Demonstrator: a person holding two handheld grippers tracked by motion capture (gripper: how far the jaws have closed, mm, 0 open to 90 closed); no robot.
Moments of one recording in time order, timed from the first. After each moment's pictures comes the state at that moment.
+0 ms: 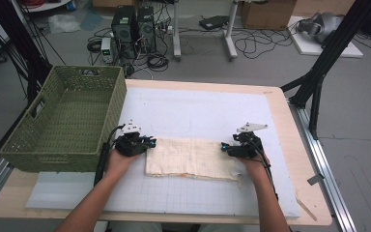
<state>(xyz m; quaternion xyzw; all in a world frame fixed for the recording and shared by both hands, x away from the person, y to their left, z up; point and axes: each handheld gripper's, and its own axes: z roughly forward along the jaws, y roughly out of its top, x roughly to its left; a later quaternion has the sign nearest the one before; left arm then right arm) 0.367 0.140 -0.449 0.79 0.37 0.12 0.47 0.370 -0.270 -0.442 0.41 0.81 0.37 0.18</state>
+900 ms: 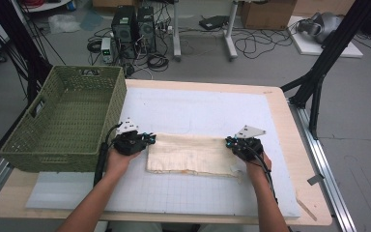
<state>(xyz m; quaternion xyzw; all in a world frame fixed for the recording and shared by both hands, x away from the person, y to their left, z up) 0.361 0.142 -0.438 0.77 0.36 0.14 0.51 0.353 -0.265 -0.434 0.34 0.83 0.37 0.25</state>
